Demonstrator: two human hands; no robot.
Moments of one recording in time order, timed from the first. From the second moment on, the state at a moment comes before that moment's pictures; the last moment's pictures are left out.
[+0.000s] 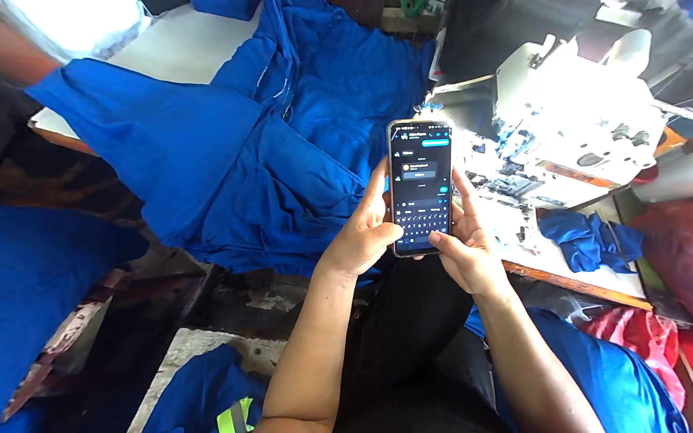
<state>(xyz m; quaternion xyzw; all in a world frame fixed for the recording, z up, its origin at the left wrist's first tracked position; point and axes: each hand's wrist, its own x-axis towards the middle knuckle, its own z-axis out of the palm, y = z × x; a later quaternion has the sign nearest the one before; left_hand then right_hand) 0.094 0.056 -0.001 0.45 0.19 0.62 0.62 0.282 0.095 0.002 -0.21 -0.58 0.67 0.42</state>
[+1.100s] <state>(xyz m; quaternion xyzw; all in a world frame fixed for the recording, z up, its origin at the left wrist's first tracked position) 0.099 0.054 0.008 0.46 0.22 0.62 0.60 0.282 0.095 0.001 -0.19 -0.57 0.68 0.43</state>
